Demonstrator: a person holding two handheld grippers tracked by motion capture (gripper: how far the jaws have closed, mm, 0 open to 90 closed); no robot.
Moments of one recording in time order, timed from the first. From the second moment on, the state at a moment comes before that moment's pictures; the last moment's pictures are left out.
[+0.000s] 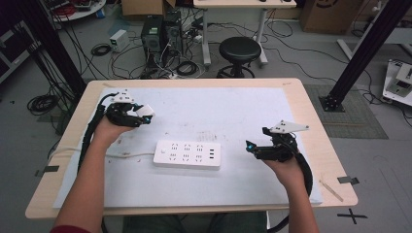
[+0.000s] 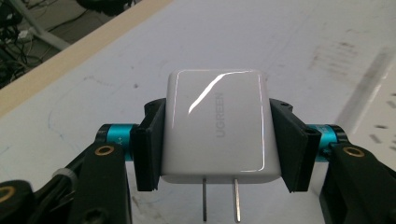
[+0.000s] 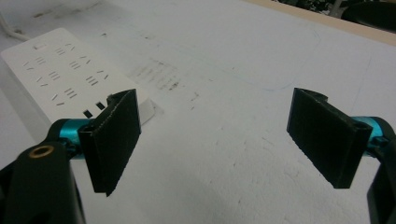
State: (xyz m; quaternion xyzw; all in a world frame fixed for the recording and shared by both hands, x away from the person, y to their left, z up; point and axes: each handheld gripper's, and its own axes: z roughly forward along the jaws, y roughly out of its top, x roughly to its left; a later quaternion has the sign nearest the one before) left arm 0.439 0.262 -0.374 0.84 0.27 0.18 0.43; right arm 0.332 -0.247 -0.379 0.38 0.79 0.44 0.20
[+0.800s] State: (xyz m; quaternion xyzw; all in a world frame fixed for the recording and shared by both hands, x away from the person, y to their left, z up) left arm 0.349 0.235 -0.357 0.85 0.19 0.18 0.45; right arm 0.330 -0.234 -0.375 0.36 0.80 0.44 0.17
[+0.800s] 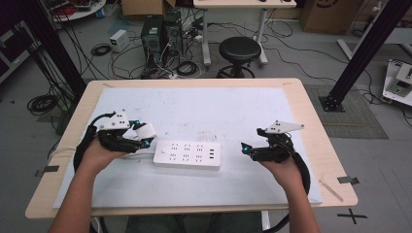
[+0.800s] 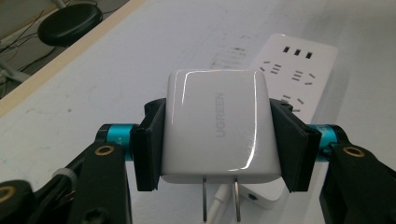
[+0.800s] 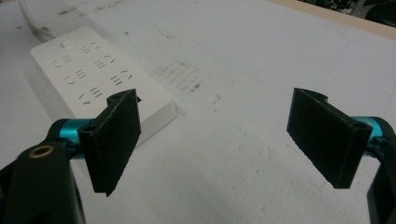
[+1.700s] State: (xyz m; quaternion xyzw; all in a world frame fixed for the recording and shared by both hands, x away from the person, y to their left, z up) left arm 0.300 0.133 -0.380 0.86 0.00 0.21 0.47; right arm 0.318 -0.183 -0.392 0.36 0.78 0.51 -0.03
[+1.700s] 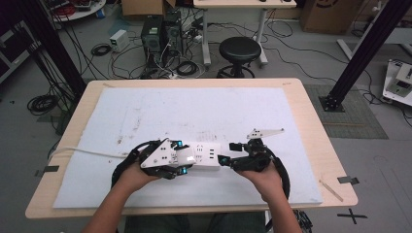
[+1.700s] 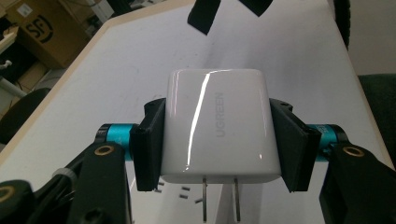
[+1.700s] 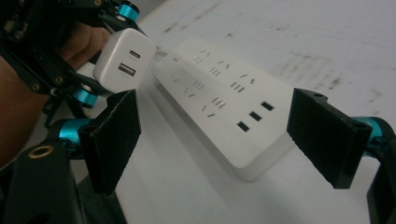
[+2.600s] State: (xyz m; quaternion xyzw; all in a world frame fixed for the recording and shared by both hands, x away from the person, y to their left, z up) left arm 0.283 0.106 -0.384 0.84 -0.07 0.27 0.46; right arm 0.322 -0.143 -0.411 0.33 0.74 0.56 -0.19
